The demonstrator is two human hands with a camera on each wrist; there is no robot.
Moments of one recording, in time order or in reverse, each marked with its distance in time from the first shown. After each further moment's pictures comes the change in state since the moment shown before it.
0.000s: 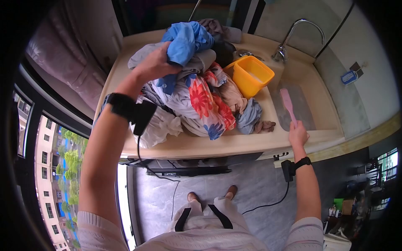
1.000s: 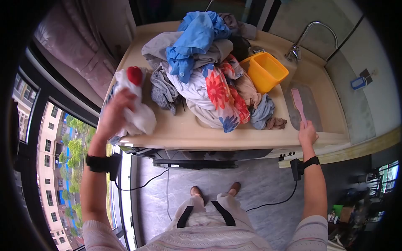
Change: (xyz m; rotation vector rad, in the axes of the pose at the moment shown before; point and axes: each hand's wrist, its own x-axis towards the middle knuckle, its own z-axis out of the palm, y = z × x) left_hand -0.188 -0.056 -0.075 0.111 -0.033 0.089; right_hand 0.005 0.001 0.001 -0.066 -0.062 0.027
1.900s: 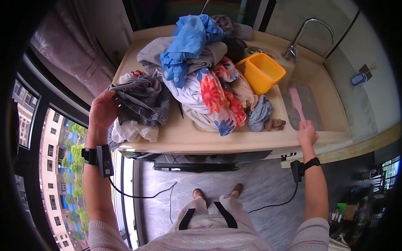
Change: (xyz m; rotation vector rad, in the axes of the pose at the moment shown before) left_hand 0.030 -0.015 -0.012 -1.701 0.177 -0.659; right_hand -0.004 -0.004 -0.005 0.035 0.016 -0.020
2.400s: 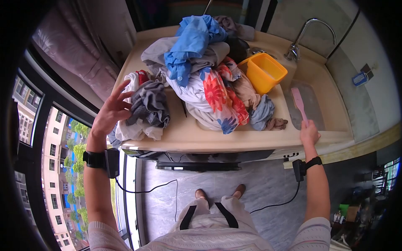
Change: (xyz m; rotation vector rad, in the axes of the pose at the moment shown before) left_hand -0.022 -0.004 0.027 0.580 -0.079 0.070; right_hand 0.002 0.003 0.002 -0.006 -0.011 0.015
